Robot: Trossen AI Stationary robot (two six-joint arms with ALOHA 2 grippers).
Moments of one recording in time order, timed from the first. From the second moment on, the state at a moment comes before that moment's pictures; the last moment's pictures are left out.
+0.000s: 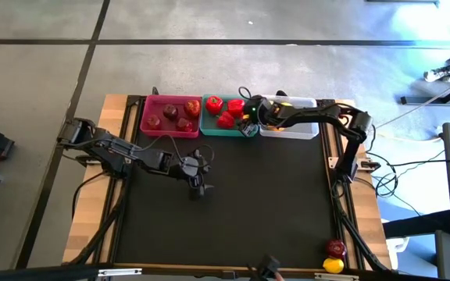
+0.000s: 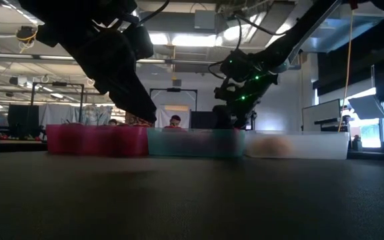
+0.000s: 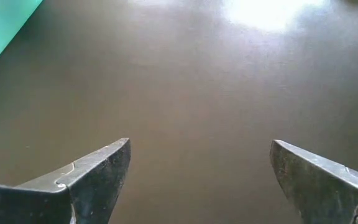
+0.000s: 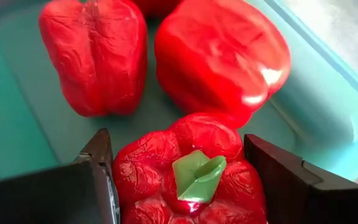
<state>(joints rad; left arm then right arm) -0.13 1.48 0.68 0.05 -0.19 -0.28 -0.50 1.85 1.08 -0.04 0.17 0.00</state>
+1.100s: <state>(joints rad) -0.13 1.48 0.68 0.05 -0.19 -0.29 -0.50 1.68 1.08 -0.14 0.19 -0.02</state>
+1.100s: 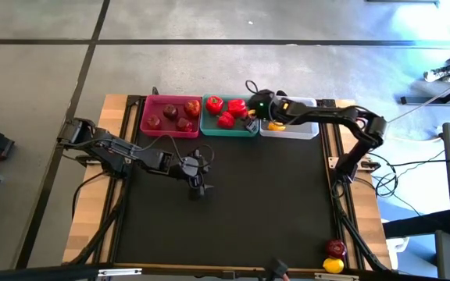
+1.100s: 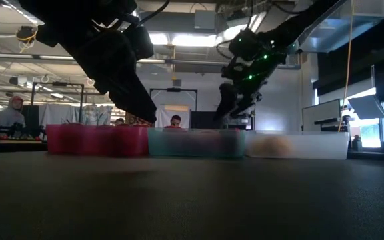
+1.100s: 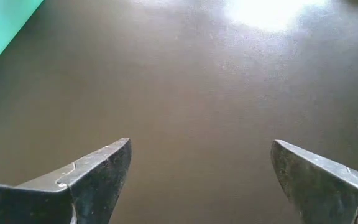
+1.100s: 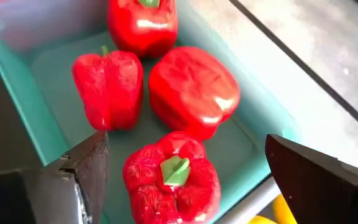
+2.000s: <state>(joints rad) -0.13 1.48 0.68 0.04 -0.19 -0.40 -0.08 1.45 1.08 -0.63 0.08 0.09</state>
